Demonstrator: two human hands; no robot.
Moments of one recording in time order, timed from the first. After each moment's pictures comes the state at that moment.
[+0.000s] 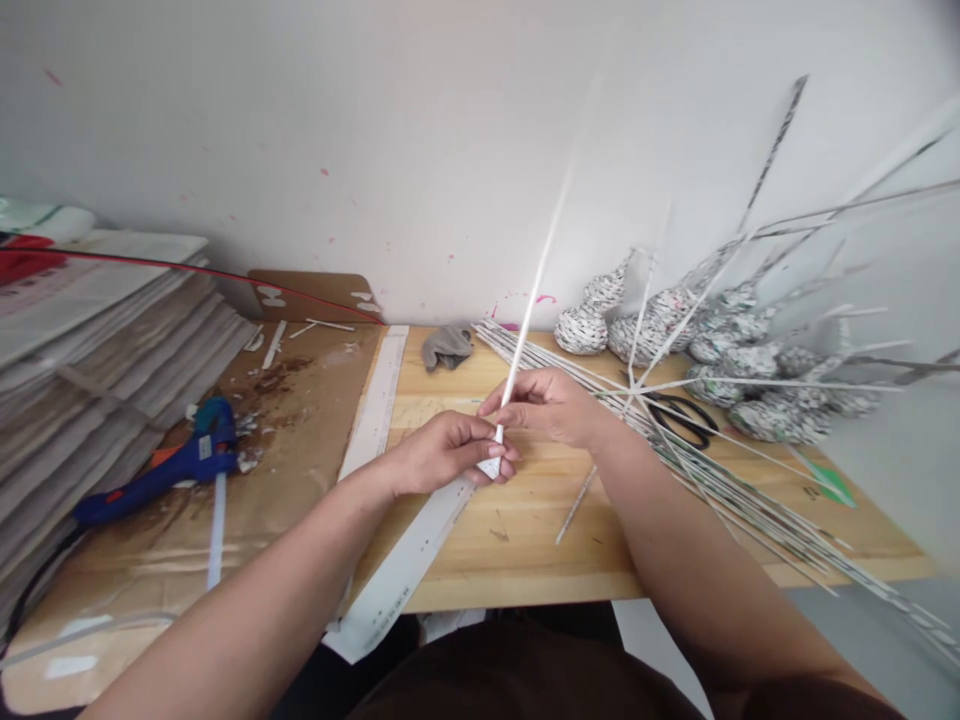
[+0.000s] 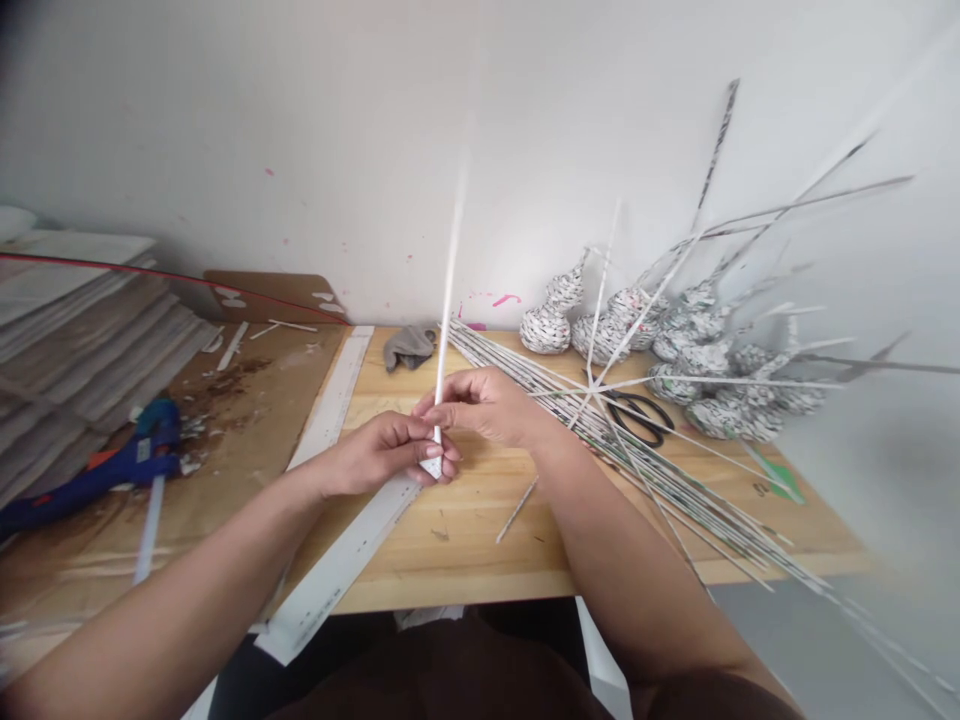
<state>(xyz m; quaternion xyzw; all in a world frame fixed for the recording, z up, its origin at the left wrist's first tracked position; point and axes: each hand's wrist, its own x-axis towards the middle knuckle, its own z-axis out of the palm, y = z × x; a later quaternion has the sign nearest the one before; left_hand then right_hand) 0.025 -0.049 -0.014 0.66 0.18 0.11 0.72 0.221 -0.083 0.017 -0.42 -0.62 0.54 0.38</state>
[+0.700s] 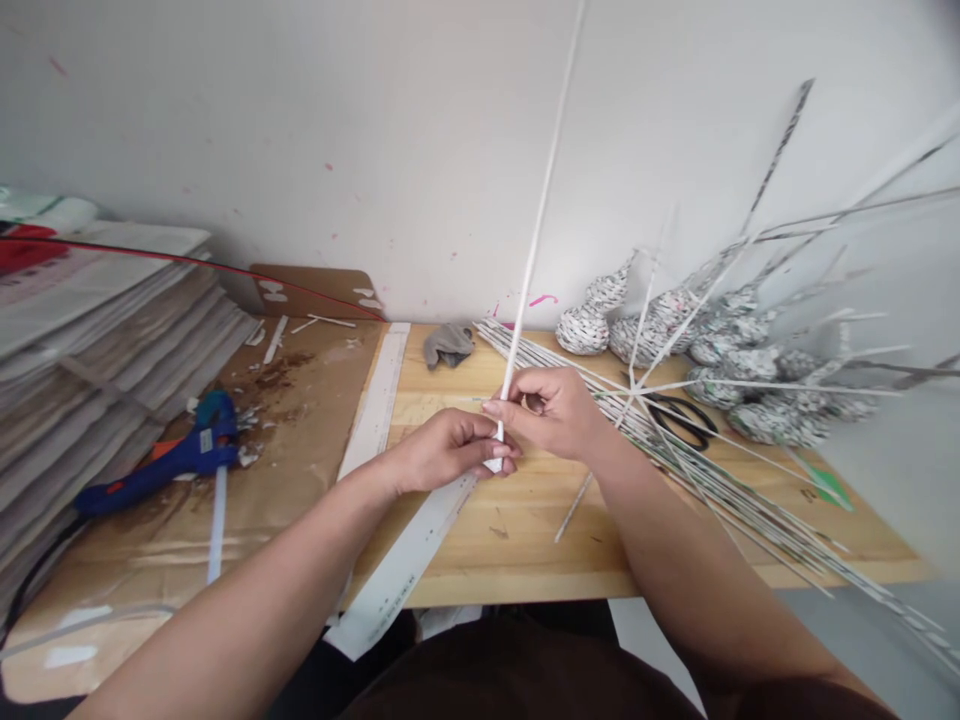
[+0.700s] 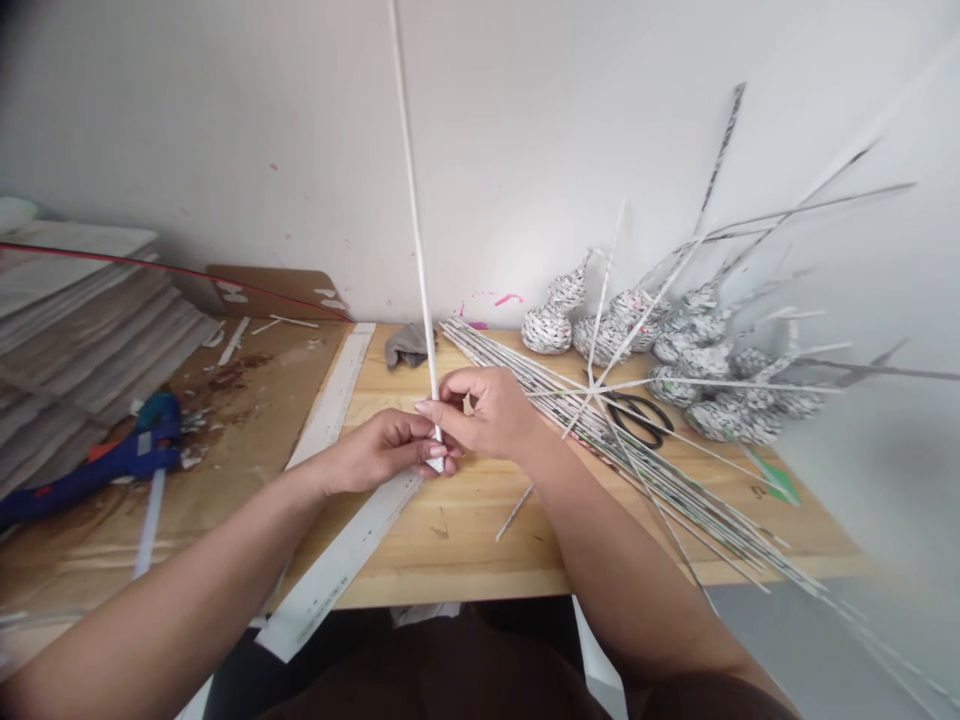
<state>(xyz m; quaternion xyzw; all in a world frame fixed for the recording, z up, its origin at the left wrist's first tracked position) 0.027 -0.051 -0.015 0.67 0.19 0.14 0.70 0.208 -0.096 0.025 -0.50 -0.69 0.30 0.42</state>
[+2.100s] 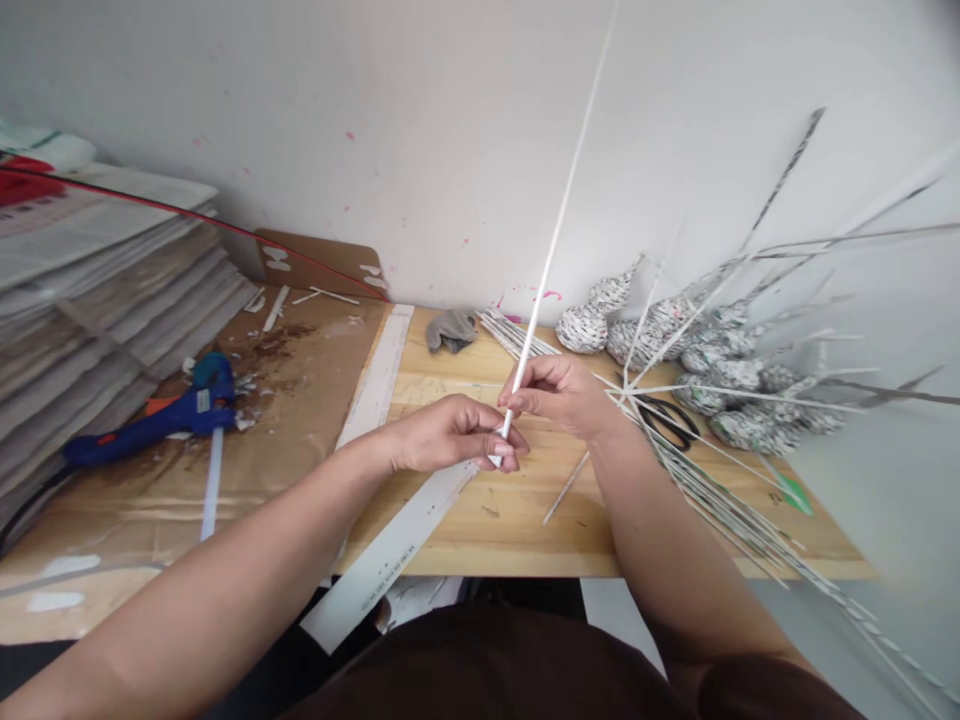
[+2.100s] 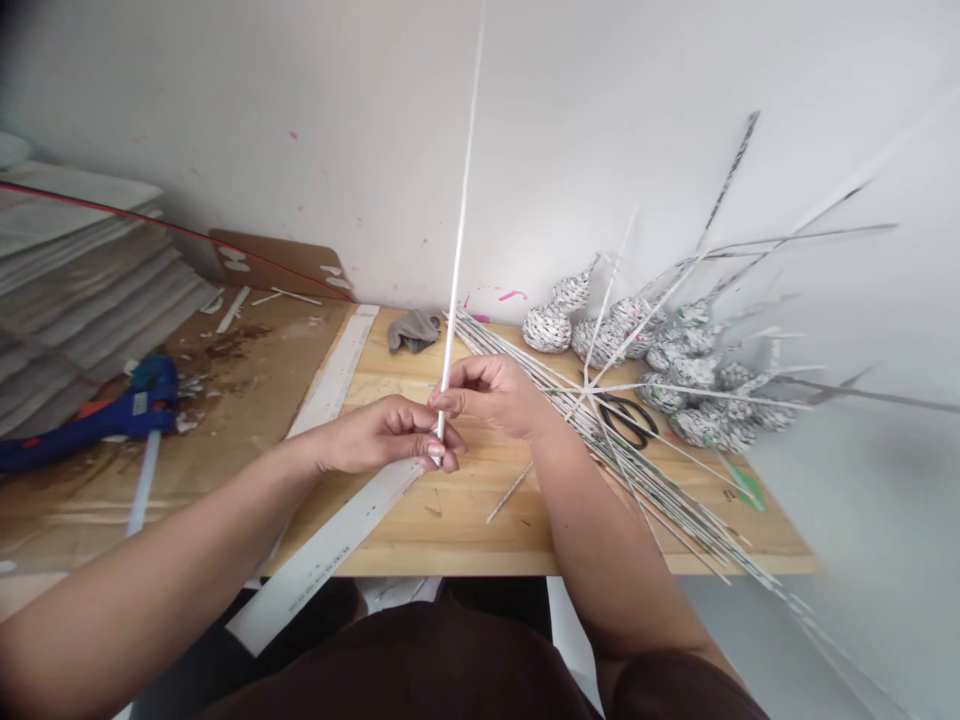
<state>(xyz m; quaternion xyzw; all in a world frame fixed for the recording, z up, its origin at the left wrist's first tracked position) 0.022 -0.052 -0.007 0.70 0.10 0.11 0.70 0.214 -0.093 0.034 -0.42 -0.62 0.52 0.41</state>
